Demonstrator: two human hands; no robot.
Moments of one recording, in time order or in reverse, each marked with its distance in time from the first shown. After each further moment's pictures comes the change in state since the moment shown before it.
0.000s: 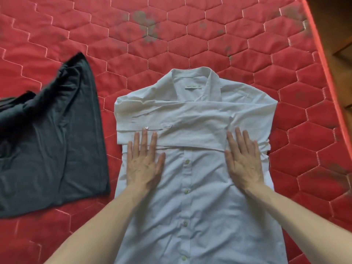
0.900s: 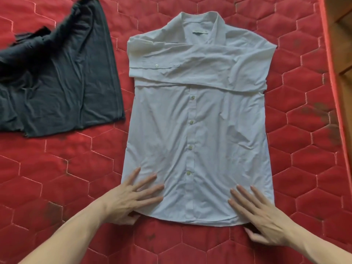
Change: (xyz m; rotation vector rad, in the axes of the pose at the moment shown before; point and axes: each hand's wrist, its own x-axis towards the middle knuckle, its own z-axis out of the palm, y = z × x) left_hand -0.283 -0.093 -0.005 0.448 -0.391 1.077; right_hand -0.343 0.063 -0.019 -0.212 -0.496 -0.794
